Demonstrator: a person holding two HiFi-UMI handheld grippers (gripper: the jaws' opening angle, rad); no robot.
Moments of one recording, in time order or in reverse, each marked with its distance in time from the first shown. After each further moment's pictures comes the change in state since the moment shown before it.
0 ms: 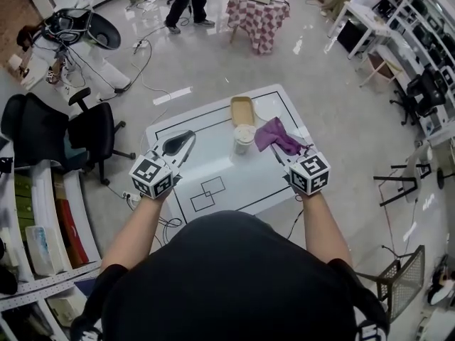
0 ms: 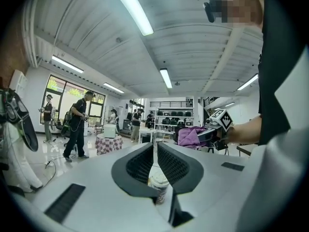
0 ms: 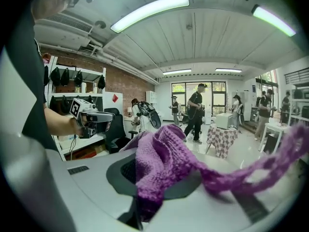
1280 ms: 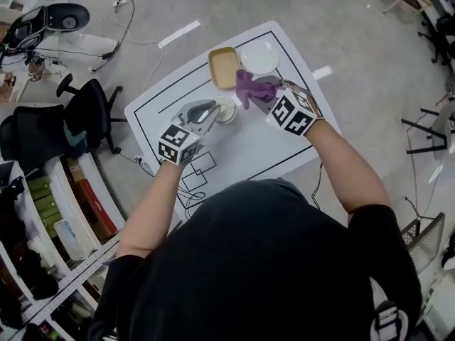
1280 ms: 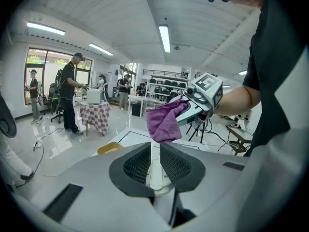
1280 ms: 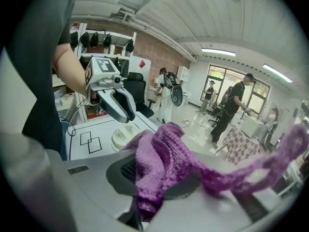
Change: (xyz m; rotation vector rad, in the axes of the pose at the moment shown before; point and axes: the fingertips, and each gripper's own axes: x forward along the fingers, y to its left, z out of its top) left arm 0.242 -0.023 -0.164 -0.029 0.395 -0.134; right arm 0.111 -0.142 -0.109 -0.394 0.297 0.273
